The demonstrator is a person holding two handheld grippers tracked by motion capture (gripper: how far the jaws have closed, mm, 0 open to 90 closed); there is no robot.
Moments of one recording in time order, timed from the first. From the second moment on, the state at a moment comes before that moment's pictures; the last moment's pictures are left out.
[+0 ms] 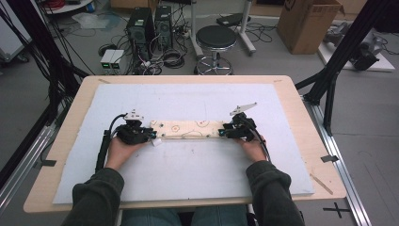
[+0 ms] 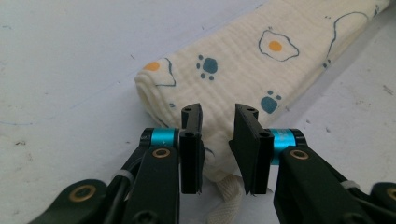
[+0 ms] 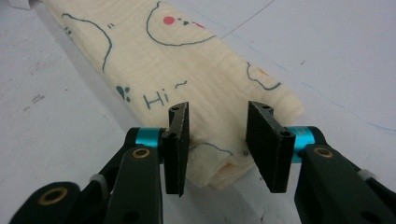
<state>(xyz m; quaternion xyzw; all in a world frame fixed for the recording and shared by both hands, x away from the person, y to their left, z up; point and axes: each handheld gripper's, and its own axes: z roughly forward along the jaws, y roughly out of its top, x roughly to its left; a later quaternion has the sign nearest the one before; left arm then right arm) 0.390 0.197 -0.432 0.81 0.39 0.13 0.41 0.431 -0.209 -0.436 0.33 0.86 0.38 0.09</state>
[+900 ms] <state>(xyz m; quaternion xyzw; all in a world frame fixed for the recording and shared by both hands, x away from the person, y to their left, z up) 0.375 0.203 -0.409 0.78 0.39 0.12 0.47 0.420 -0.217 -0.417 0.36 0.82 0.43 0.08</state>
